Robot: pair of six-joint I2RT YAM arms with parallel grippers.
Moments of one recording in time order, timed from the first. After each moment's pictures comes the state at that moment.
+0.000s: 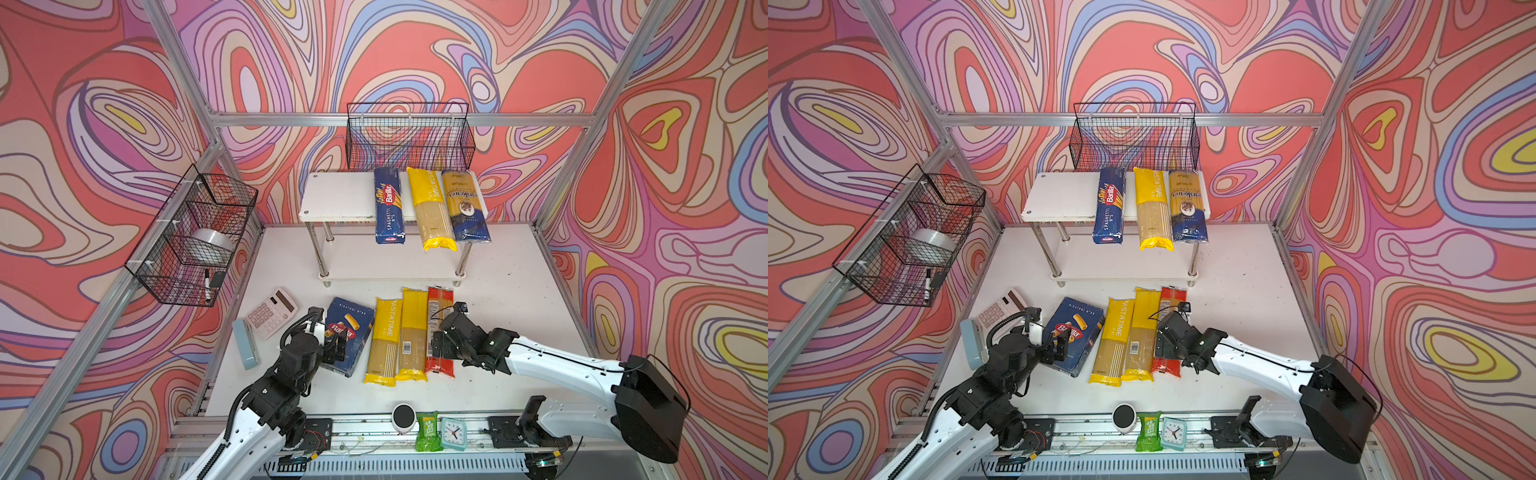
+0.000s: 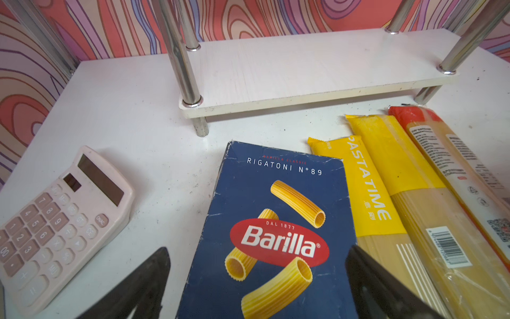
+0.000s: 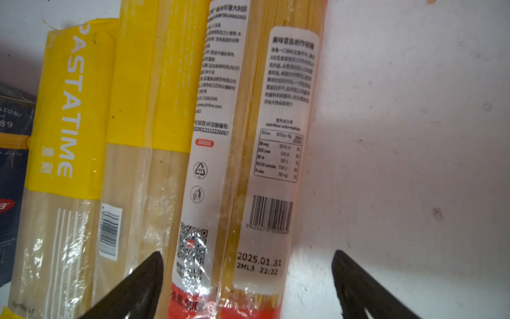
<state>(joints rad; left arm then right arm) -0.56 0.40 0.31 -0.37 -0.31 -0.20 0.83 1.26 0.66 -0.47 0.22 0.84</state>
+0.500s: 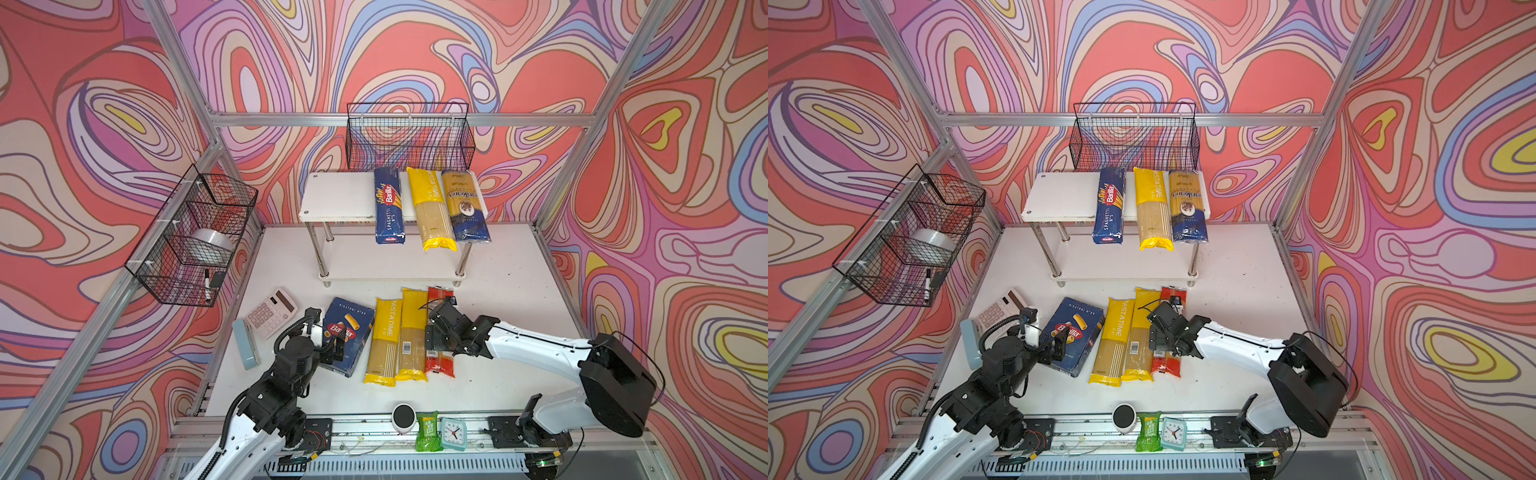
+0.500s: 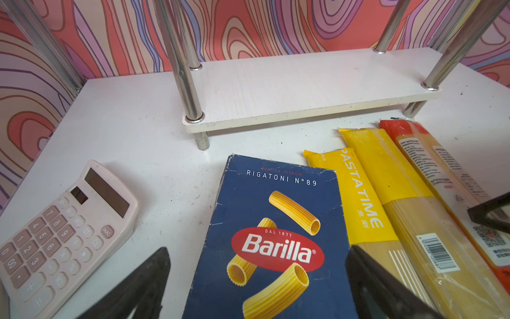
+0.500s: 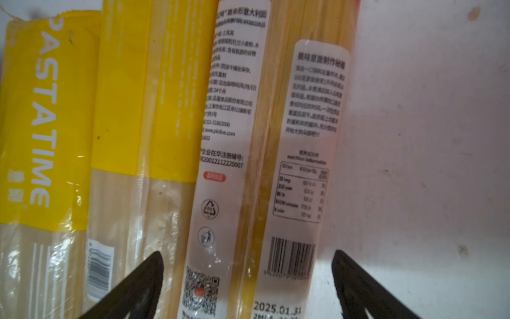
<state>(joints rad) -0.56 0.39 0.31 -0.37 -0.30 -0.18 0.80 1.46 0.80 -0.49 0.21 0.79</state>
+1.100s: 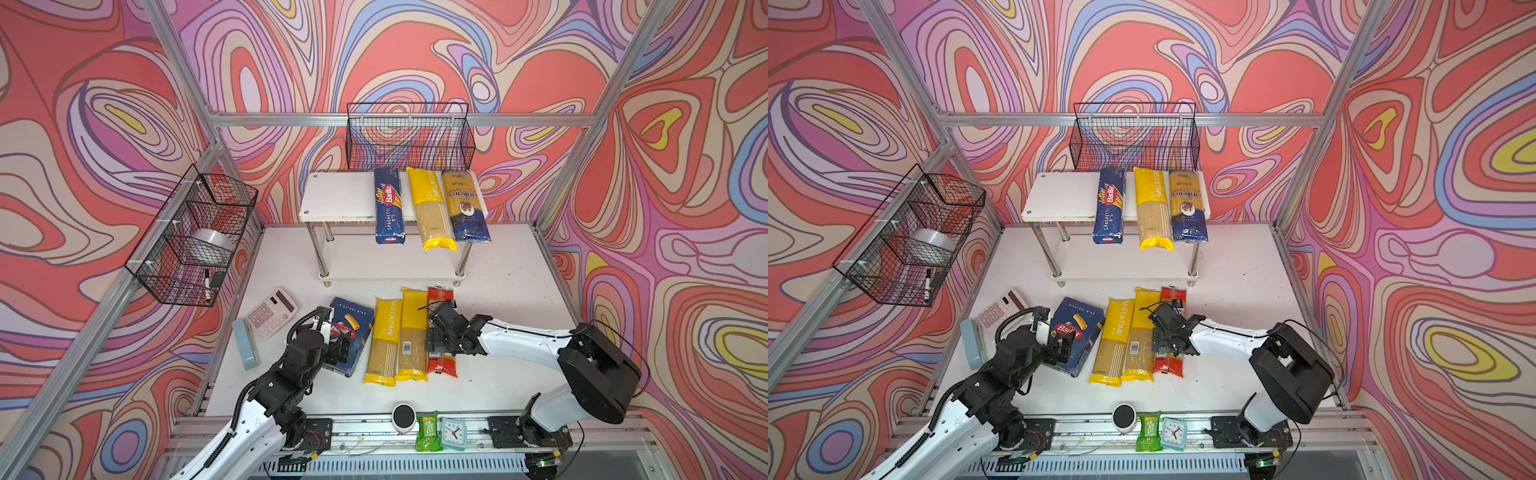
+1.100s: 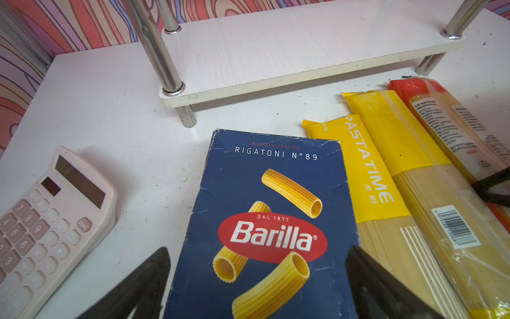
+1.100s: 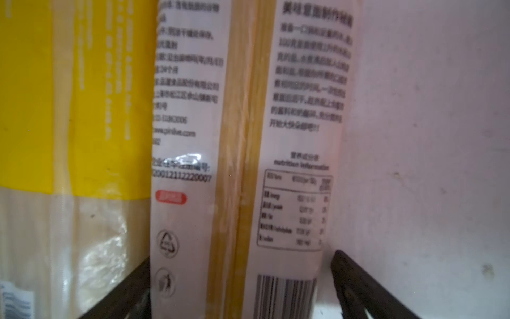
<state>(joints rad) -0.56 0.51 0.31 -0.34 -0.27 -0.16 0.75 1.51 0.74 -0.45 0.18 0.78</state>
